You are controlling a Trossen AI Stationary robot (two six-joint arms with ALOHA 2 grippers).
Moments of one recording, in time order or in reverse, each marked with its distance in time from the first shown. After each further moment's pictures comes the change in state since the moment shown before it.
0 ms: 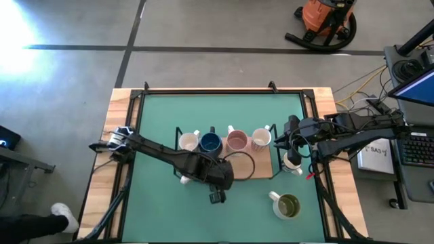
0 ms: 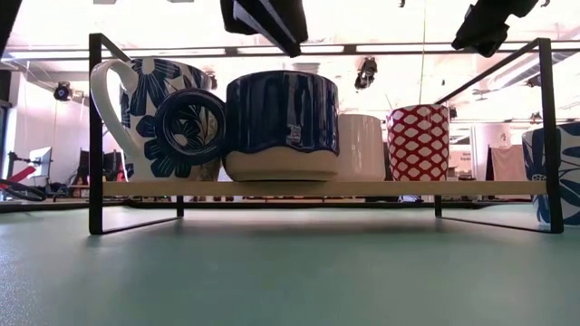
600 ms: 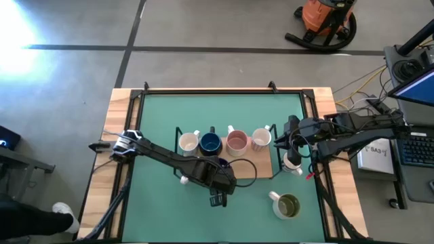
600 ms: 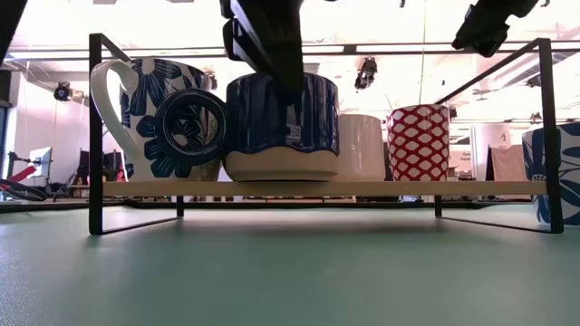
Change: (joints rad) left arm -0.012 0.076 -0.028 0.011 0.018 0.023; right arm 0.000 0.000 0.000 0.000 0.000 0.000
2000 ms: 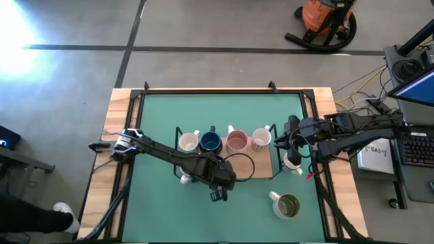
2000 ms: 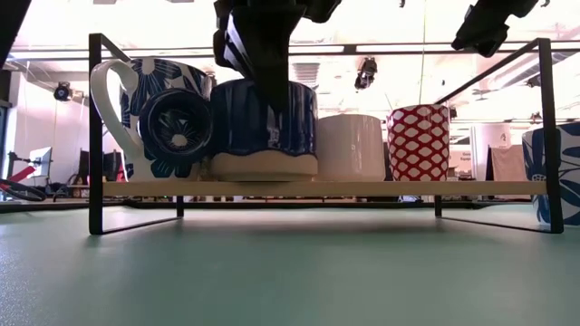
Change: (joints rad) left arm 0.037 0.005 -0.006 -0.068 -0.012 -0.097; right arm 0.000 0.000 0.000 0.000 0.000 0.000
